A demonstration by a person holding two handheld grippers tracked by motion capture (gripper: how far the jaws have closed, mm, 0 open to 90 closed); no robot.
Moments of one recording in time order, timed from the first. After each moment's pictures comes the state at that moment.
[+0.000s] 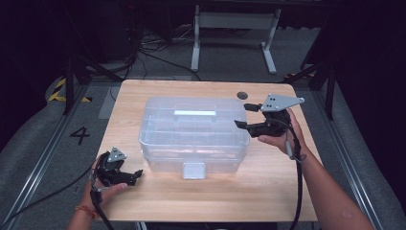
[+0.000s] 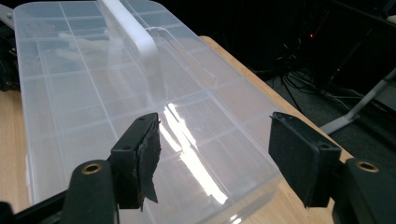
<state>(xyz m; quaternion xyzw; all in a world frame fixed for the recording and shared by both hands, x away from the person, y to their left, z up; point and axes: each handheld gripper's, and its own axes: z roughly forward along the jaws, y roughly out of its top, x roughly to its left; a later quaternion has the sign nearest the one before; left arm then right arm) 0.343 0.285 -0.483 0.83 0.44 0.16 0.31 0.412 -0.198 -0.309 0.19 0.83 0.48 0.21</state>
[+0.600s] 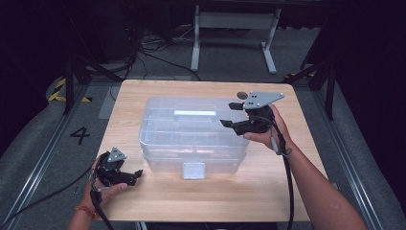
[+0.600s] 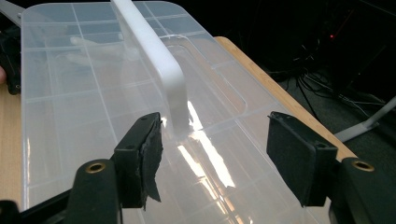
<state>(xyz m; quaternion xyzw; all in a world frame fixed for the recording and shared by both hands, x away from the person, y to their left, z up) 0.343 0.285 -0.483 0.83 0.44 0.16 0.31 0.423 -0.162 -0.310 0.17 0.84 0.47 0.19</state>
